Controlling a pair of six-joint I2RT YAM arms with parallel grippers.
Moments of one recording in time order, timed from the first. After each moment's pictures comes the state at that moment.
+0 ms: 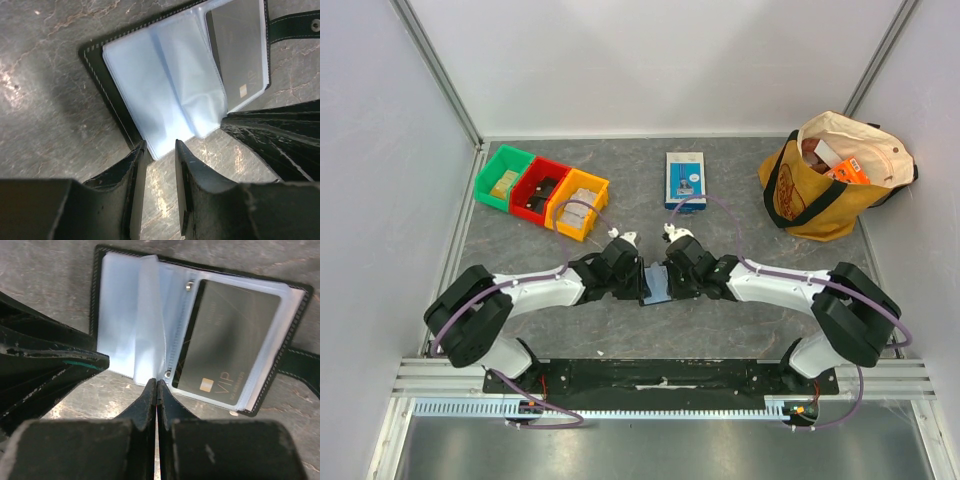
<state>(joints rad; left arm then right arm) -0.83 1.51 0.70 -0.08 0.03 -0.75 0.88 1.50 0.79 -0.22 0.07 0.55</state>
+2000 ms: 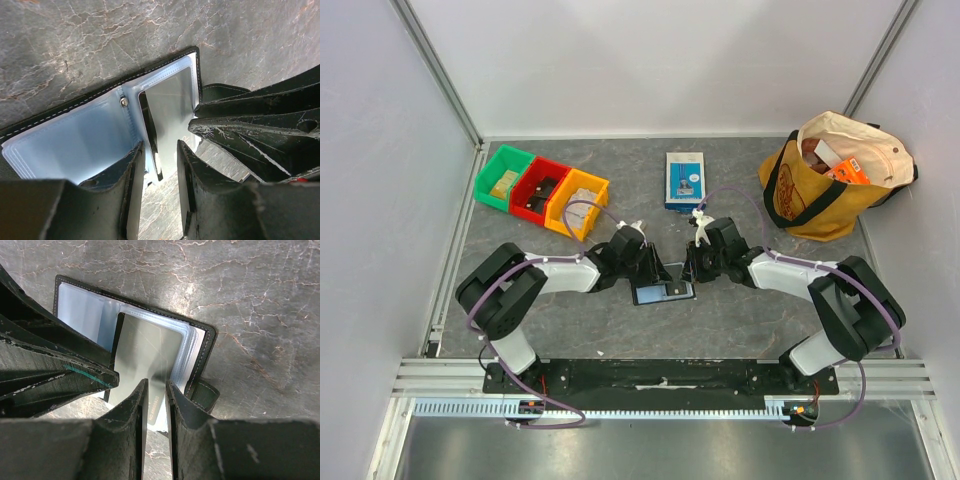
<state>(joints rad) -0.77 1.70 0.77 0.18 0.19 -0.93 0.56 1.52 0.68 0.00 -0.27 0.37</state>
